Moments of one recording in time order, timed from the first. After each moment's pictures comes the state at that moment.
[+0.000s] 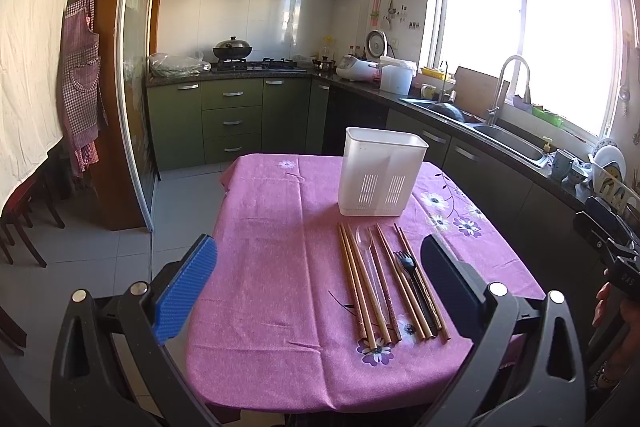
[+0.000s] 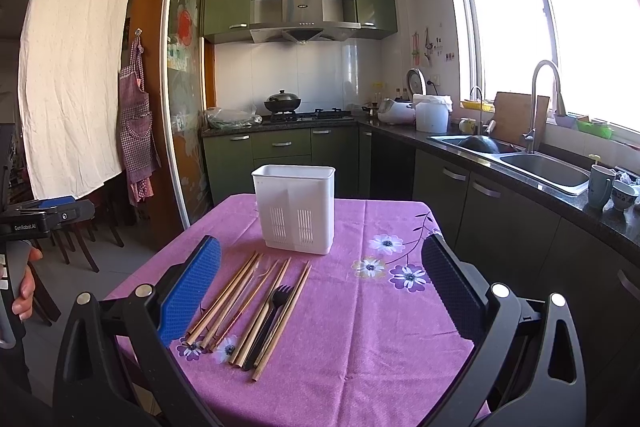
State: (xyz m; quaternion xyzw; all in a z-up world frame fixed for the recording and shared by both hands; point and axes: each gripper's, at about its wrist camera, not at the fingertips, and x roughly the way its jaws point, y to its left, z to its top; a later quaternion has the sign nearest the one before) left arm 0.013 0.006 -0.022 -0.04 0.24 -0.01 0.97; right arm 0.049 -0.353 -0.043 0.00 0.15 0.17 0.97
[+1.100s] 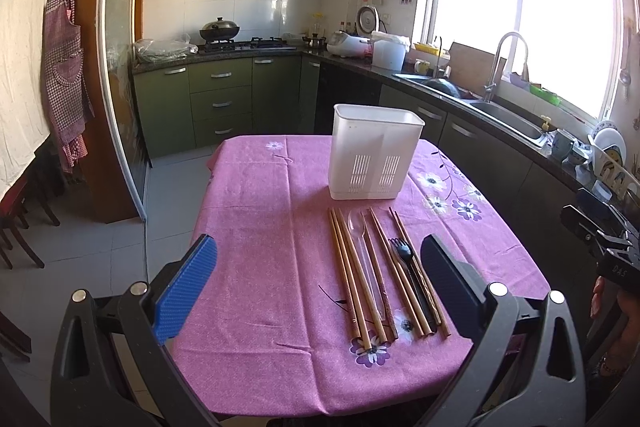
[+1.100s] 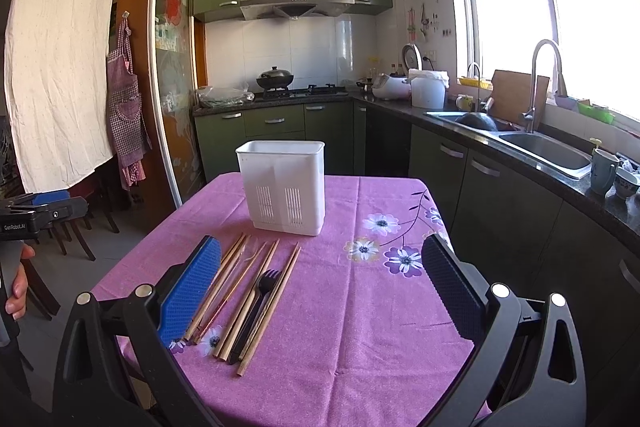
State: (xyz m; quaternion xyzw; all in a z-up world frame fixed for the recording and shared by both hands) left arm 0.056 -0.013 -0.036 -0.03 0.29 -0.03 0.96; right arm 0.101 -0.356 -0.058 0.00 0.22 0.17 0.96
